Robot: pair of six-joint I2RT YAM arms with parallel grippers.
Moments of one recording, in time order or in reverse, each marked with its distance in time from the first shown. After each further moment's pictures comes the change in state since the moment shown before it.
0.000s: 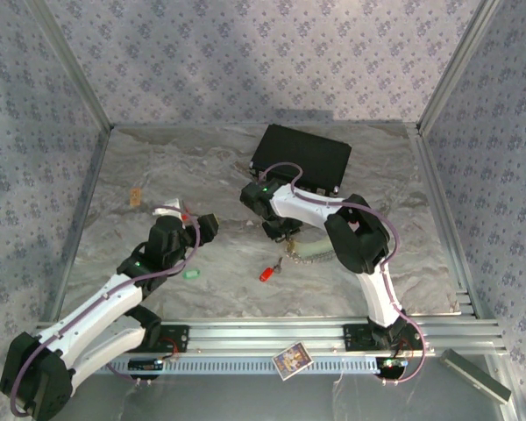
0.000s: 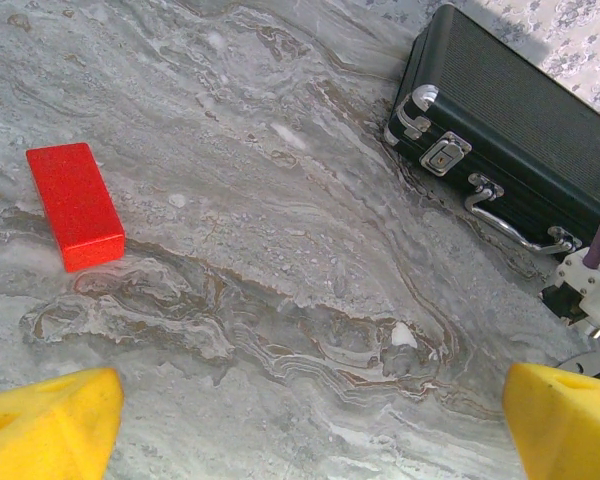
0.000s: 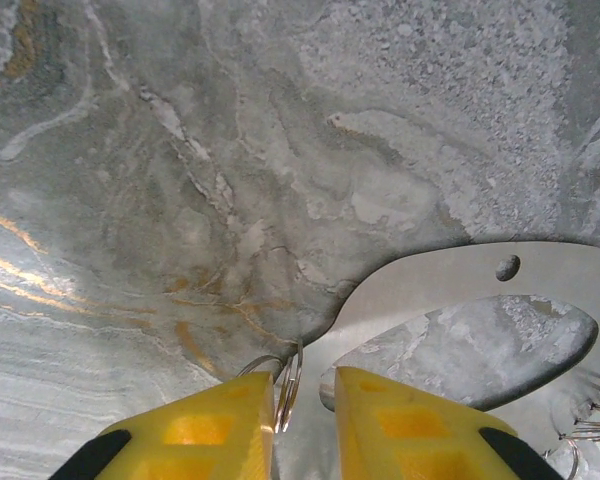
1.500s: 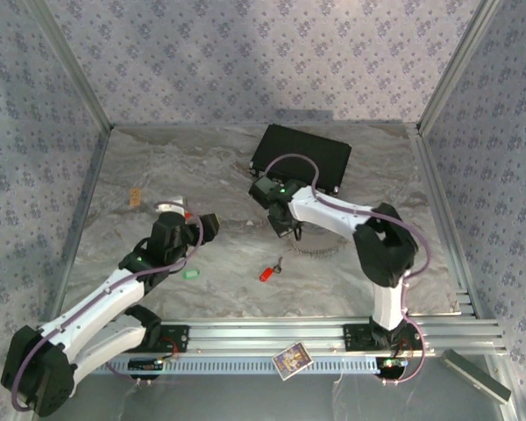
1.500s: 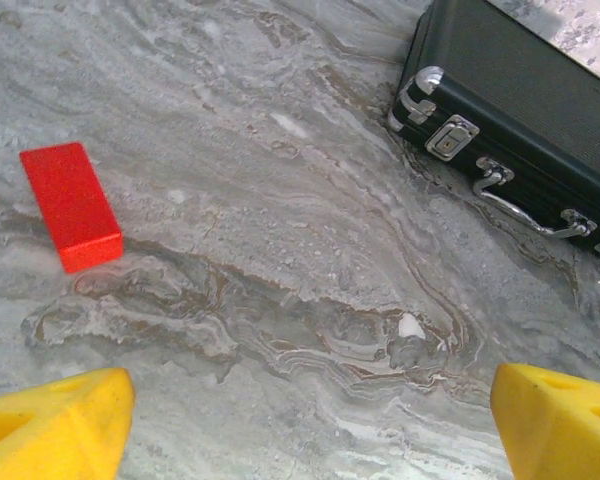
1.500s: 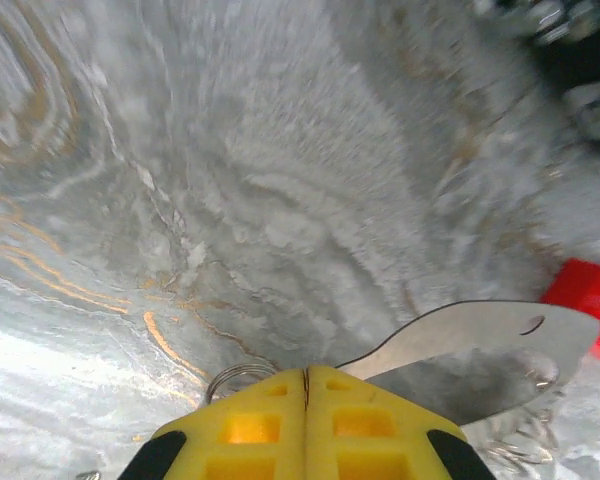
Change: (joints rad) left arm 0.000 0.051 0.050 -0.031 0.010 0.044; right arm -0.008 -0.252 -0.168 0.187 0.080 -0.083
